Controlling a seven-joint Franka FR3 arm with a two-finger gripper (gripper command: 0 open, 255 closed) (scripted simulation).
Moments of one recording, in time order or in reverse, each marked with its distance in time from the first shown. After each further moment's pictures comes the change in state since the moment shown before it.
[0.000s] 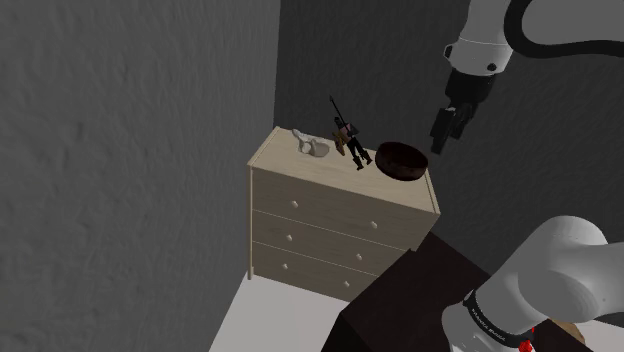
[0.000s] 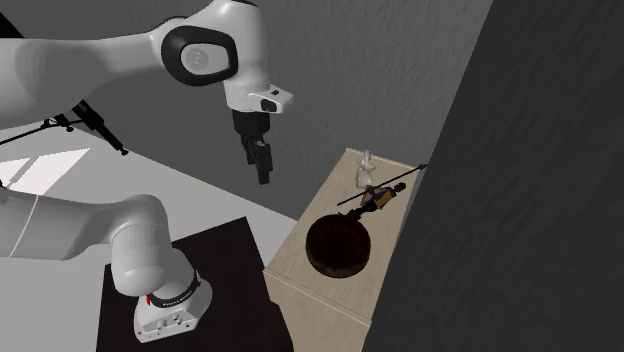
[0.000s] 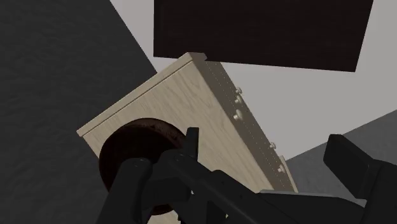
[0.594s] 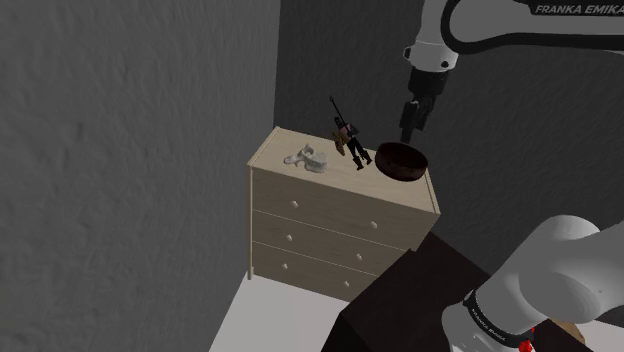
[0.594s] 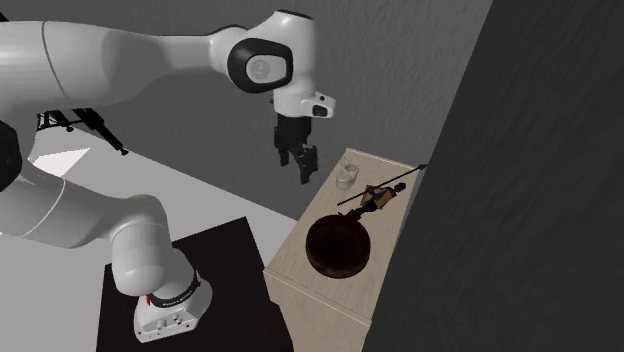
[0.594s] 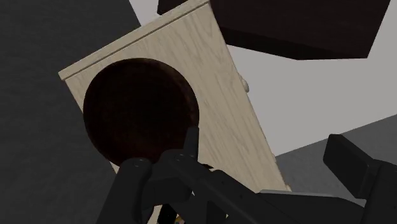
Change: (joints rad) arm 0.020 0.273 -0.068 0.131 -0.022 0.127 -0.163
